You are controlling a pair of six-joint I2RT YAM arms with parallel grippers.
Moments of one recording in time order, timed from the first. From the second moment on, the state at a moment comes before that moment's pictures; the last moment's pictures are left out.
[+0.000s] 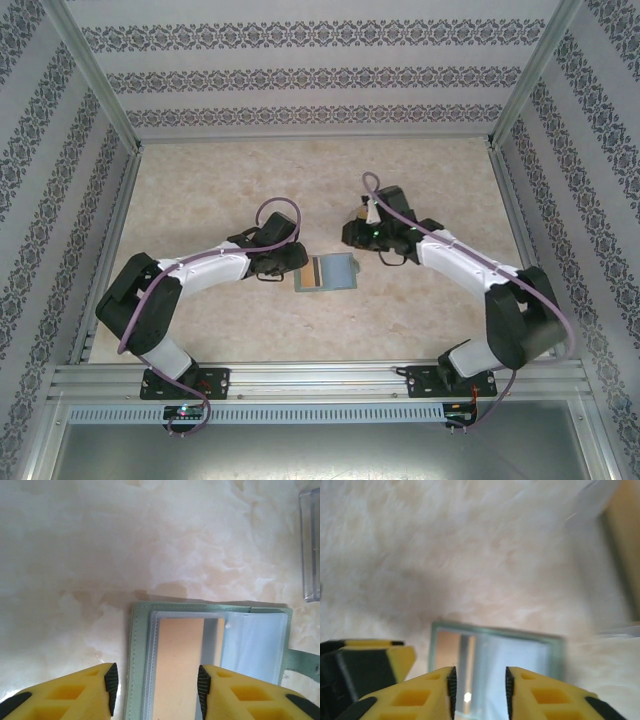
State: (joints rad) left arm -0.63 1.61 0.93 -0.33 0.01 -0.92; right arm 0.43 1.45 0.94 -0.34 -0.28 0.55
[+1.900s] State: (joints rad) left arm -0.63 2.27 1.72 -0.43 0.21 -0.95; right arm 0.32 1.81 1.37 -0.74 0.01 0.14
